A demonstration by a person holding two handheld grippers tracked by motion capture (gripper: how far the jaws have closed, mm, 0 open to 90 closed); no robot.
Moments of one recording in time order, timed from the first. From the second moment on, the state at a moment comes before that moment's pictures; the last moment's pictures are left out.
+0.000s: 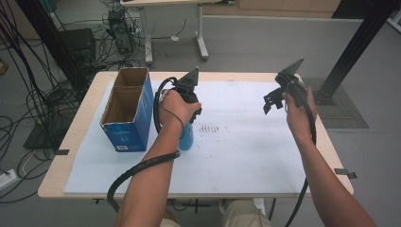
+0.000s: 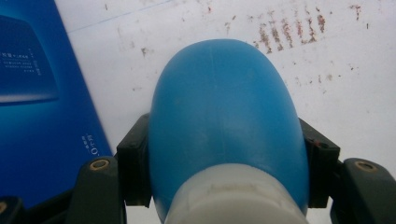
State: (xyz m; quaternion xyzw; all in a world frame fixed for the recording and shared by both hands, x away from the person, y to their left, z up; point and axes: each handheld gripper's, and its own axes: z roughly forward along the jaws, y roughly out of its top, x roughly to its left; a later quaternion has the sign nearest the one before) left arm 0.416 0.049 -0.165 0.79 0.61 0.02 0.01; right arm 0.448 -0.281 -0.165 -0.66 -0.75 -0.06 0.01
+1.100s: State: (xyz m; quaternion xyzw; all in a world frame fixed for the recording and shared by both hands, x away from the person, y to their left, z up) left arm 0.416 0.050 -0.165 0.79 0.61 0.02 0.01; right arm 0.447 -0.283 -0.166 -0.66 -0.75 -0.06 0.01
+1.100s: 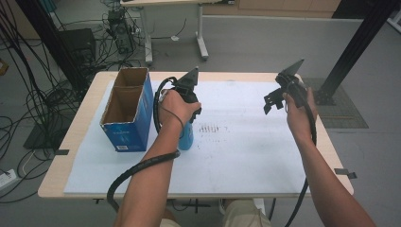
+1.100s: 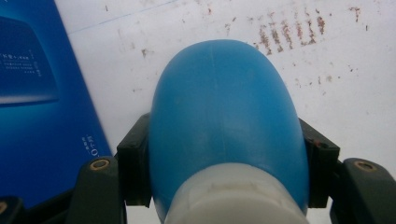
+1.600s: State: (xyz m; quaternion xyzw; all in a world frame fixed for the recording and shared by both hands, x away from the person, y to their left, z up) left arm 0.416 0.049 -0.165 0.79 0.61 0.02 0.01; right arm 0.446 -0.285 -0.165 -0.66 -0.75 -0.06 0.01
